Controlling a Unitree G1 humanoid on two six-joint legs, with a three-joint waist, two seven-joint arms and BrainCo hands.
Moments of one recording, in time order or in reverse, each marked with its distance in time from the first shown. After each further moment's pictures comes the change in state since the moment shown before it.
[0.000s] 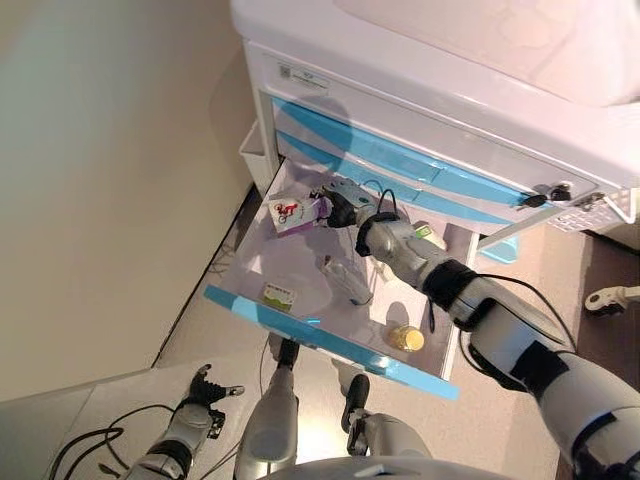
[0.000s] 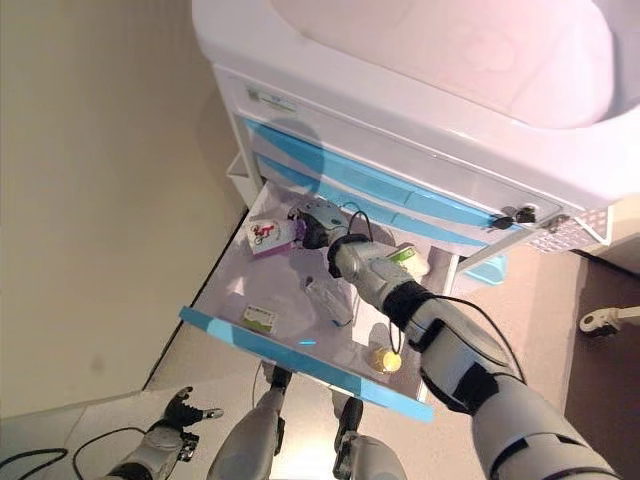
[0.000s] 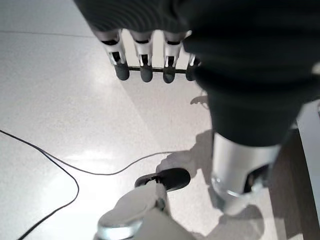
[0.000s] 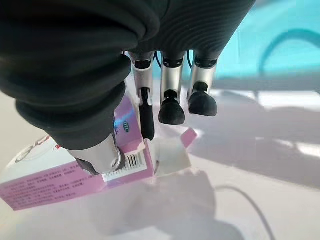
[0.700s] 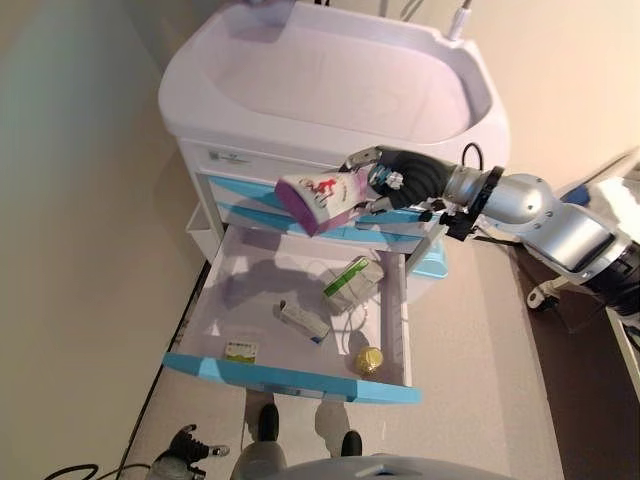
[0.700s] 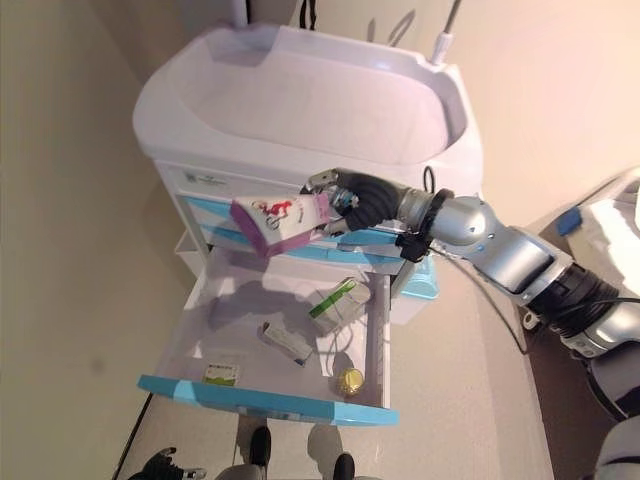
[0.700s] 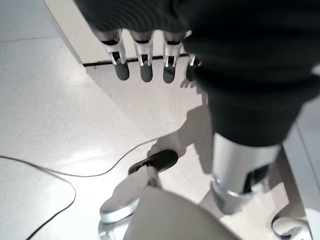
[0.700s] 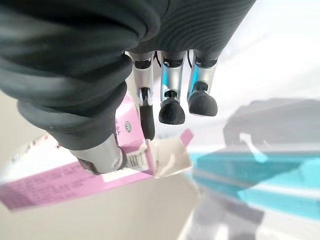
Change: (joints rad) left arm 0.155 -0.020 0.098 0.055 0.104 0.018 -0.125; right arm 0.019 -0.747 -0.057 -0.711 0.789 -0.084 0.304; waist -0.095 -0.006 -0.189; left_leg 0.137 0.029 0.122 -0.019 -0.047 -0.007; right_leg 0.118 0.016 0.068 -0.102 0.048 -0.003
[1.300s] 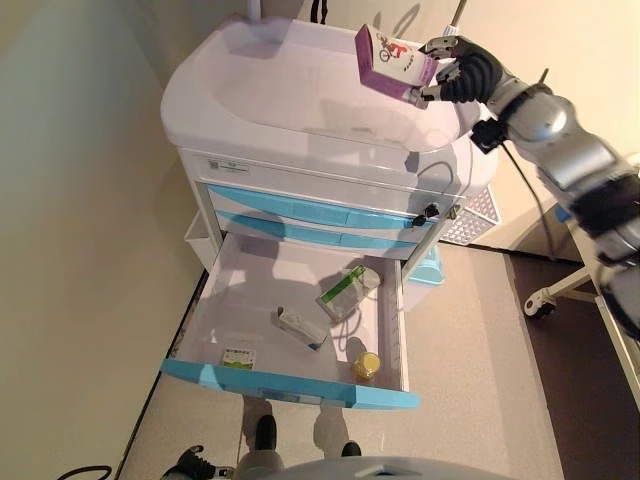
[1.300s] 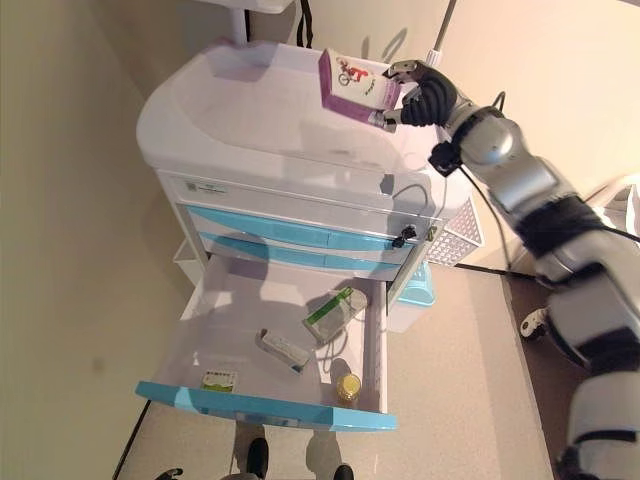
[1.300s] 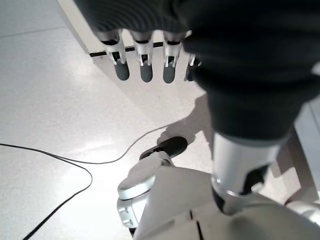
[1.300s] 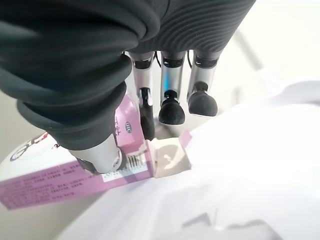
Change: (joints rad) left arm -0.017 -0.021 -0.070 0.061 -0.016 0.010 0.009; right arm -0.354 0.309 0.012 0.916 -0.156 0.043 -0.224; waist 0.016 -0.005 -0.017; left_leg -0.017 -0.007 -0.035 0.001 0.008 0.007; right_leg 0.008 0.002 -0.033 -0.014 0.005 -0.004
